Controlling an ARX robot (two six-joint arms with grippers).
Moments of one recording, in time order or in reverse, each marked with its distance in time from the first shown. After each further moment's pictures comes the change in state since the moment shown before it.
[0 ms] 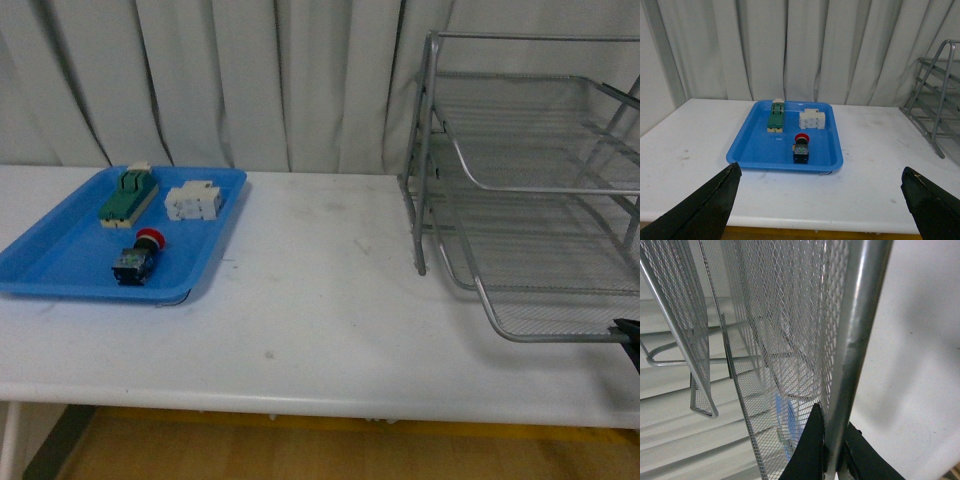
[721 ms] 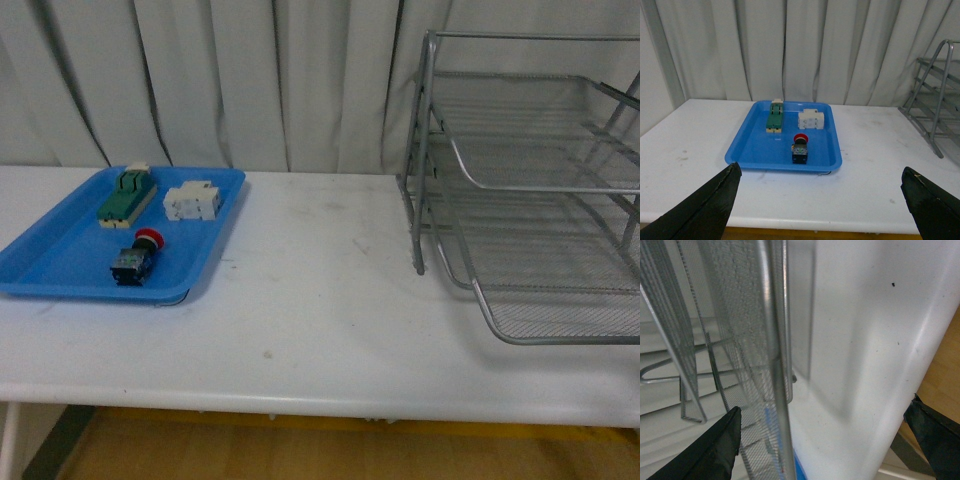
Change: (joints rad) left arm 0.000 0.000 0.000 0.000 0.000 0.000; right arm -0.064 -0.113 -0.130 -0.036 -0.005 -0.023
